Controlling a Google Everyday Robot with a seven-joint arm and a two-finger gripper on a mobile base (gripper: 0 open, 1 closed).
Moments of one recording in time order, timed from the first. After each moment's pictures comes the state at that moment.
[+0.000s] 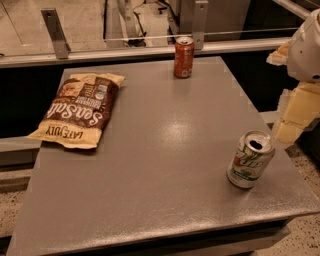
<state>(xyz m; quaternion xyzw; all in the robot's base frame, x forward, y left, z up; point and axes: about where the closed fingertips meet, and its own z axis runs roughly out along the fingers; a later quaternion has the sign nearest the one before) 0.438 -0.216 0.979 -0.60 0.78 -0.04 0.16</state>
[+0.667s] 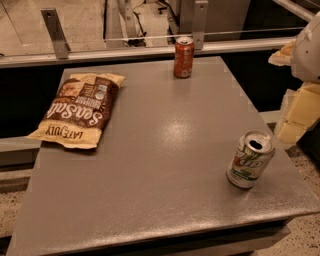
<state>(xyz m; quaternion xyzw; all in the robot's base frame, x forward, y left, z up) 0.438 -0.219 0.978 -0.60 0.78 -0.03 0.17</state>
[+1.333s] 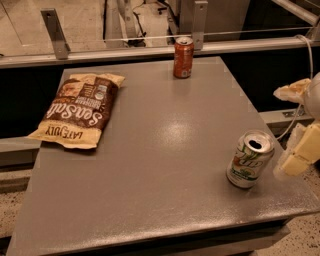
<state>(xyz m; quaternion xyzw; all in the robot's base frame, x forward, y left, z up) 0.408 -0.226 0.932 -0.56 0.79 0.08 0.23</state>
